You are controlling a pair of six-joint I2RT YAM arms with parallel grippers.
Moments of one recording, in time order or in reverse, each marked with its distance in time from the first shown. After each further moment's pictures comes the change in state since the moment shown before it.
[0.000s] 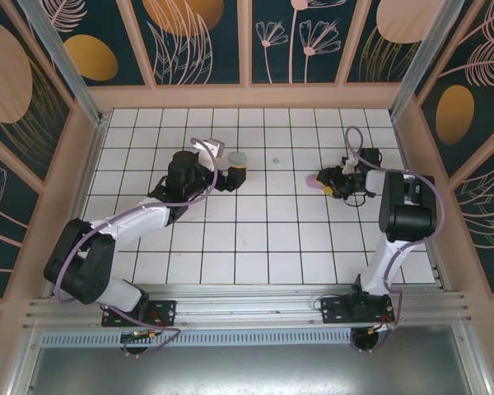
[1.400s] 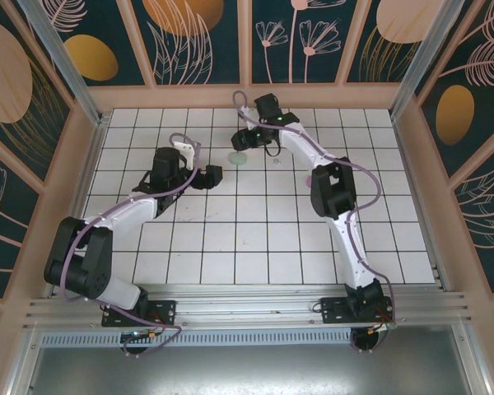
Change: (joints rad) left arm 0.187 0.022 0.002 -0.228 0.026 -0.043; right arm 0.580 0.603 1.283 -0.497 0.340 -0.484
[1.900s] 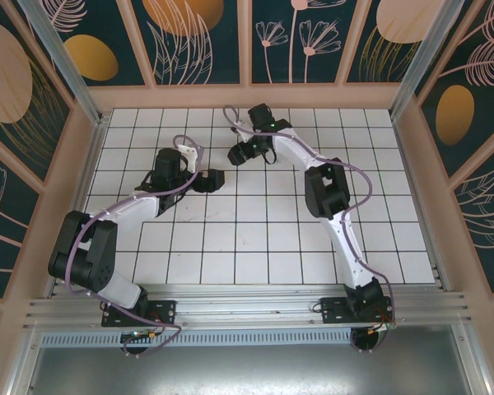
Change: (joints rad) left arm 0.008 0.042 -0.003 0.006 0.085 -0.003; right arm 0.025 0.066 0.001 -0.051 0.014 -0.170
